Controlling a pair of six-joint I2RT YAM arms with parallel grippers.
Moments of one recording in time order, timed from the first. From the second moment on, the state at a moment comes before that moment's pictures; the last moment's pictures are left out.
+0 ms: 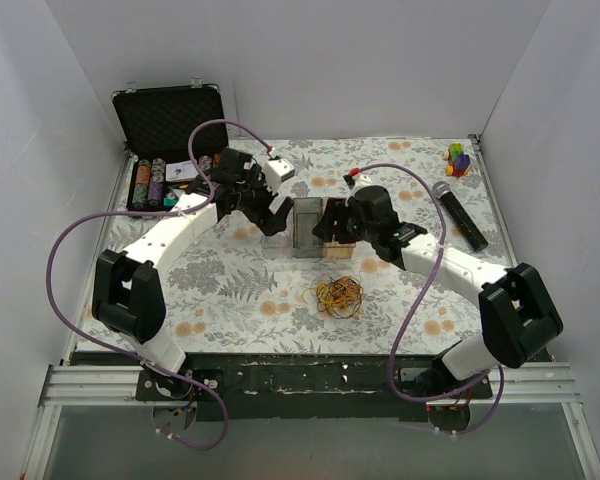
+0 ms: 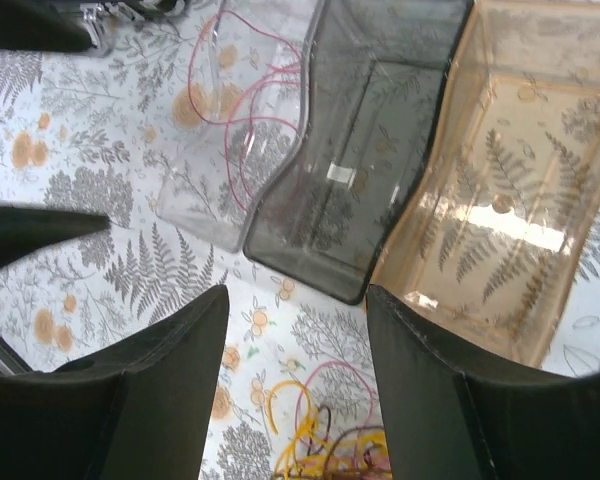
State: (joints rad) left arm -0.41 1.64 1.35 -0.54 0.39 0.36; right arm 0.63 1.50 0.97 0.00 -0.12 0.52
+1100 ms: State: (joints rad) left arm -0.84 1.54 0.99 -0.33 0.52 0.98; right arm 0.63 0.84 0.42 -0.09 -0.10 0.63
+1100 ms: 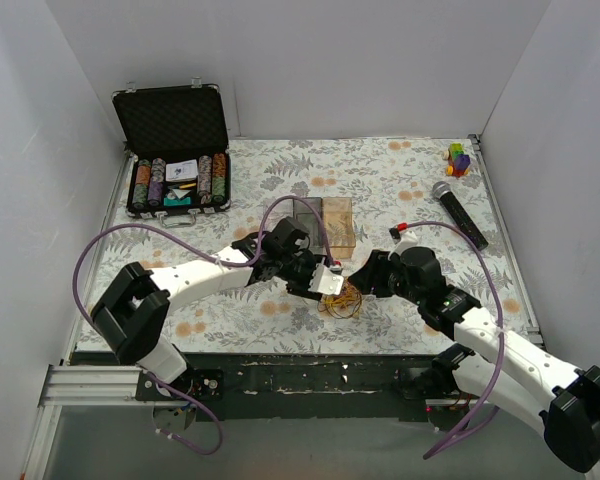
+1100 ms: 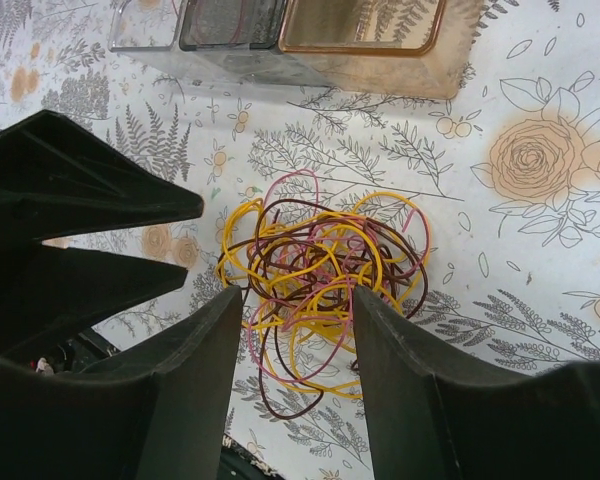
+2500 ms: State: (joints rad) left arm -0.88 1.42 1.05 -0.32 0.51 0.96; right arm 0.71 1.10 0.34 0.10 -0.17 0.68
